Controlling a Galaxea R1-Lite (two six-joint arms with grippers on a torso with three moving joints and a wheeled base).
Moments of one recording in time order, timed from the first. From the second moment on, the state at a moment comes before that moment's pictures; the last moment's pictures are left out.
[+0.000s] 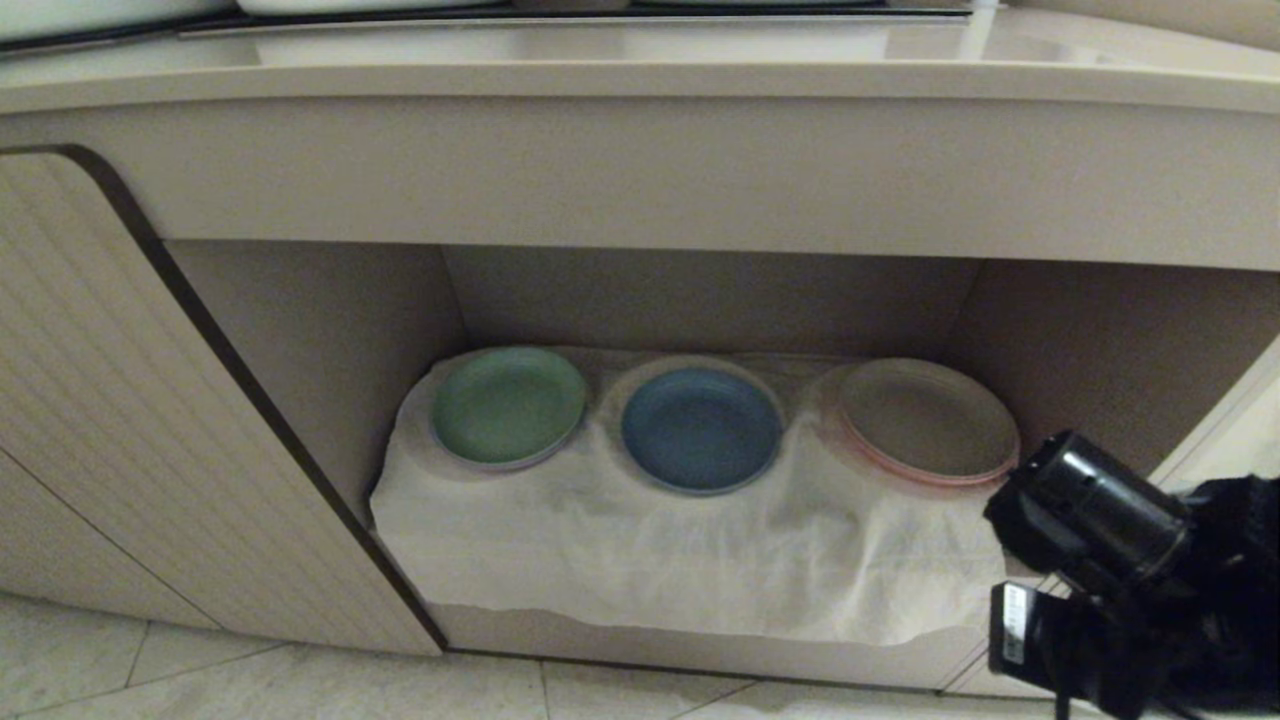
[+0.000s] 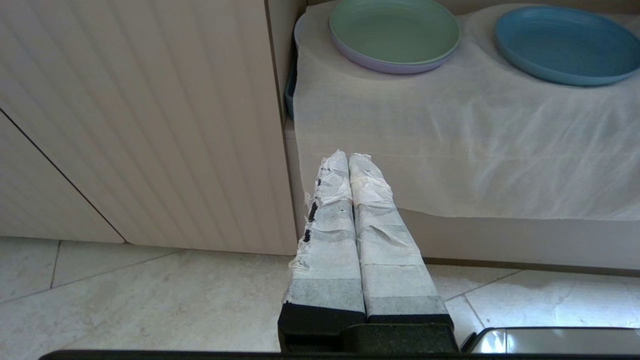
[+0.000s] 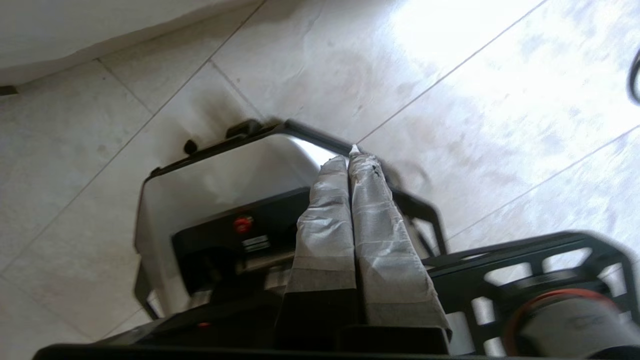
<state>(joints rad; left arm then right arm) 0.00 0.00 -0.01 0.02 -0.02 -0.01 0.71 1.51 -0.89 0.62 -0.33 1.02</state>
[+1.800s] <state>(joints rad) 0.00 0.00 -0.01 0.02 -0.02 -0.01 -0.05 0.40 -0.17 0.02 -0.01 -0.04</state>
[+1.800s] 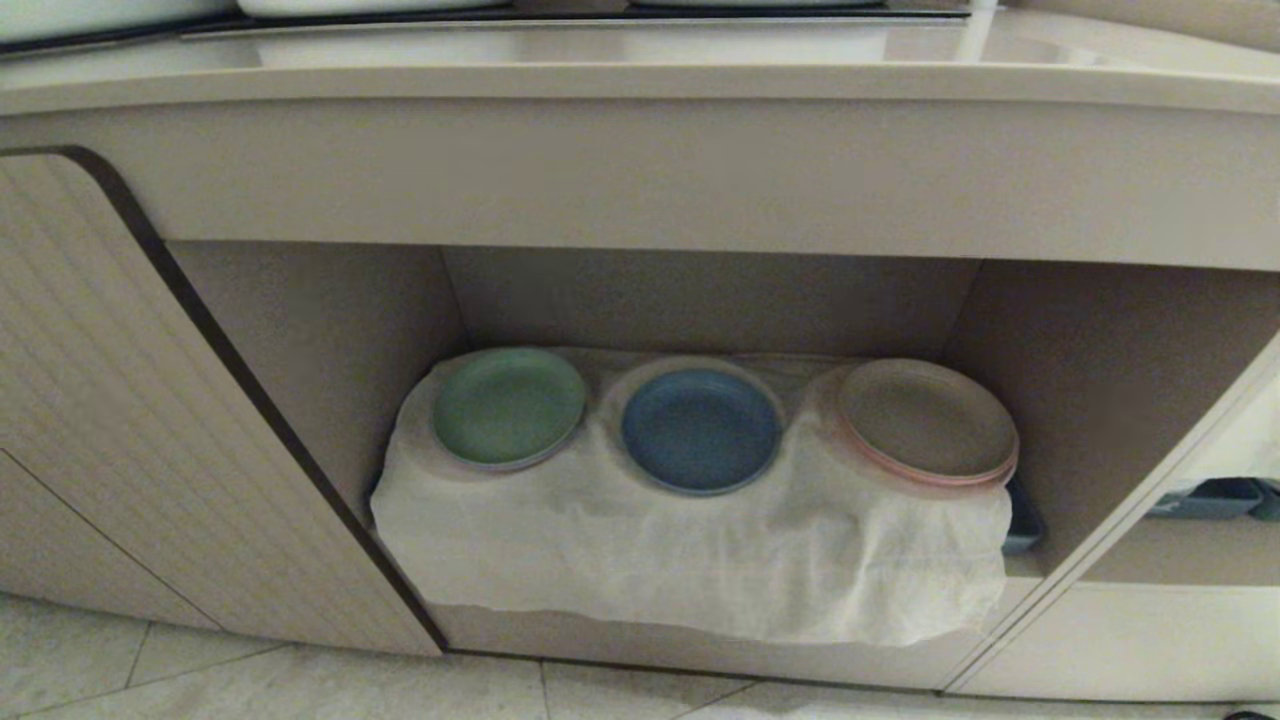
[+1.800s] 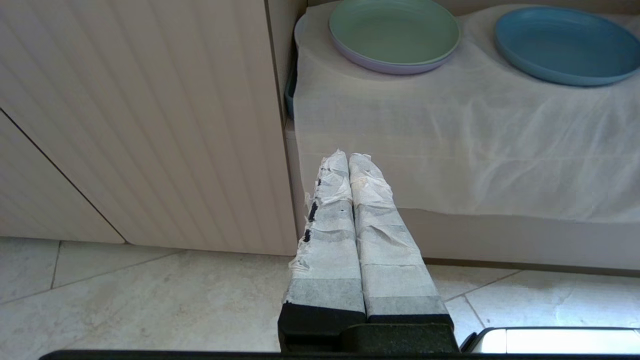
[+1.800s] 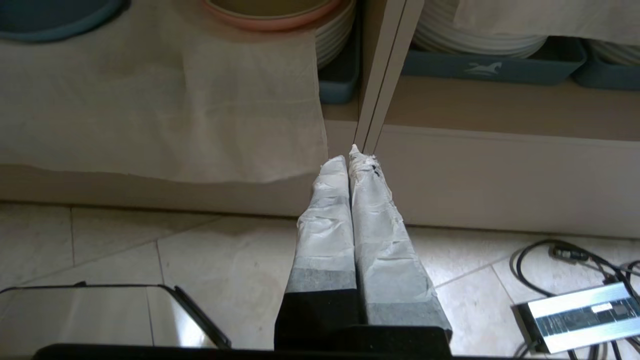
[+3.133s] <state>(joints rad) 0.00 0.00 -0.01 0.02 -0.02 -0.01 -0.01 0.00 0.00 -0.01 -0.01 0.00</state>
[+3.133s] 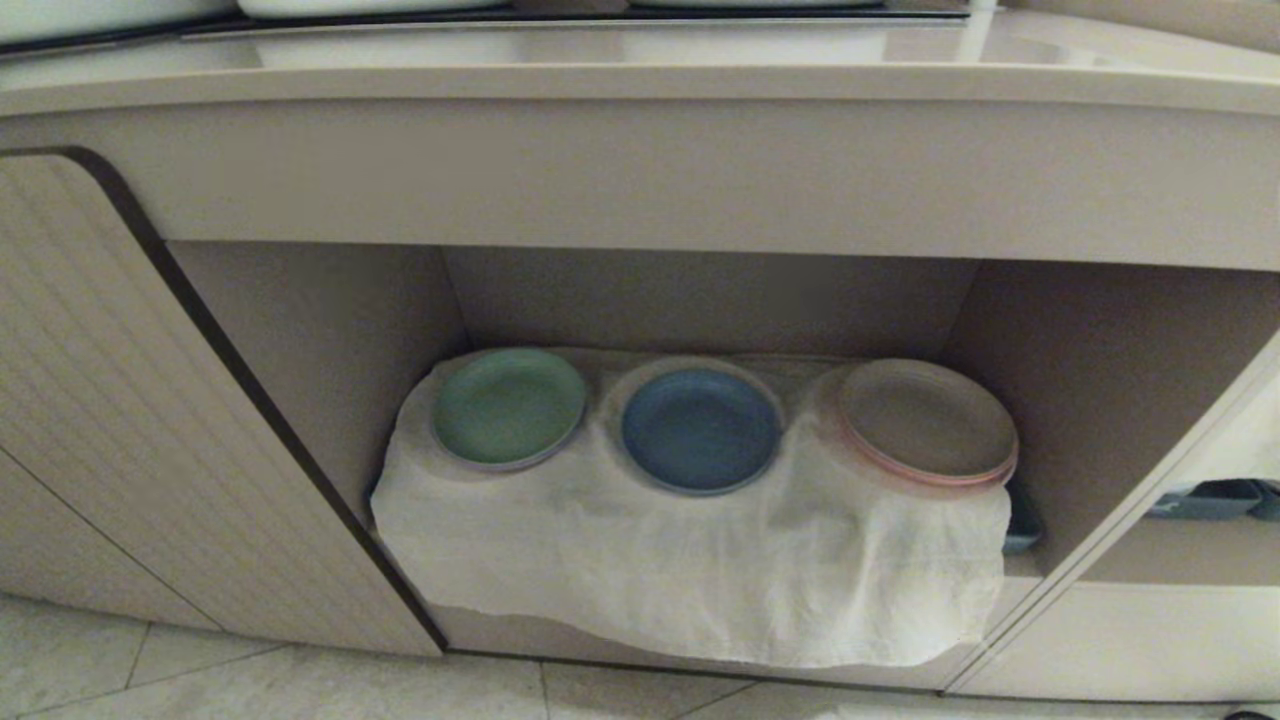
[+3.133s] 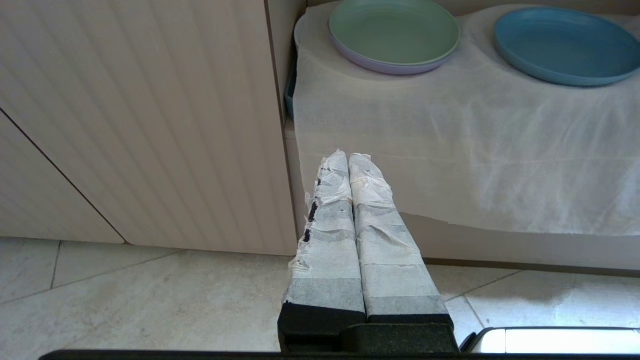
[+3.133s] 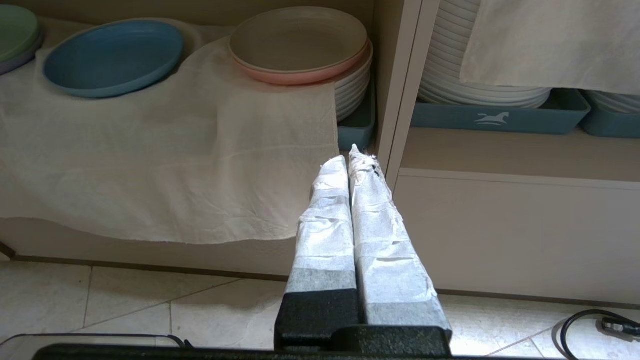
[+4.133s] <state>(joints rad) 0.00 0.00 -0.01 0.02 -0.02 -0.01 0.00 0.00 0.00 -0.01 0.00 -0.02</state>
